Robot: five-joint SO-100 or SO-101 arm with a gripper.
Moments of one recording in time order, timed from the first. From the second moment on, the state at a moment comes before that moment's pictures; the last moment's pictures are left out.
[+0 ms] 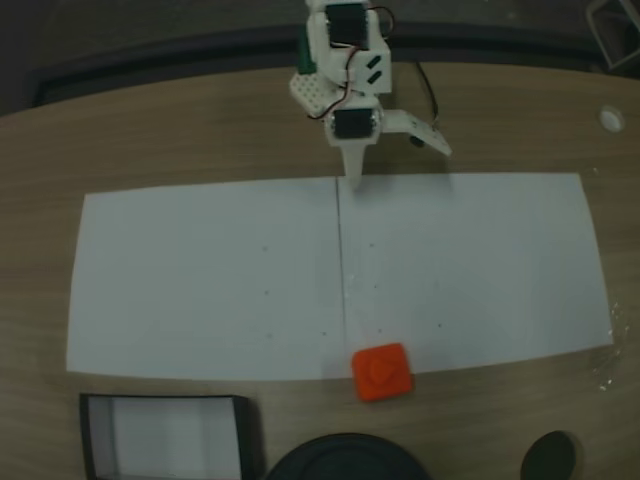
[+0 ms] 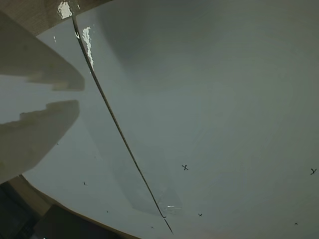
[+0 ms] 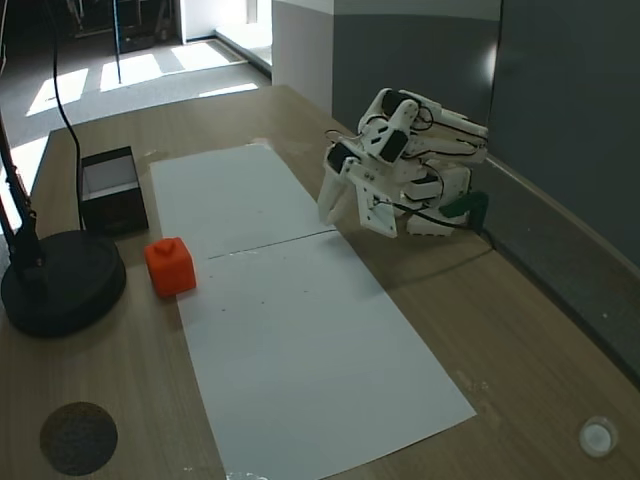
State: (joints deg) arm -1.3 197.9 175.4 73.2 3.2
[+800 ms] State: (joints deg) arm -1.3 197.9 175.4 73.2 3.2
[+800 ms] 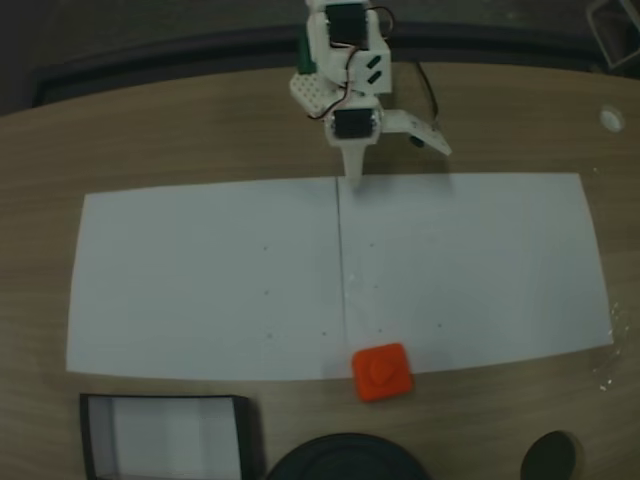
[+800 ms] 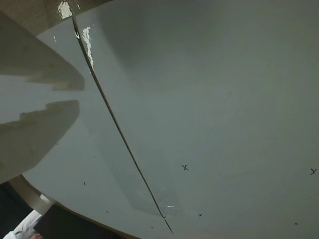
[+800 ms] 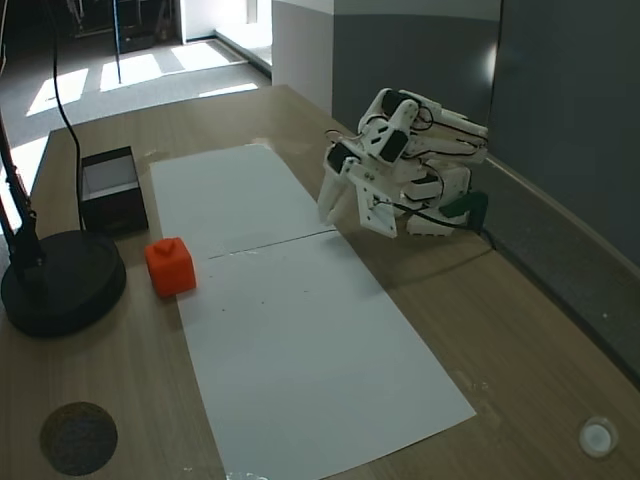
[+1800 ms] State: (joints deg) arm -3.7 197.0 157.4 66.7 -9.4
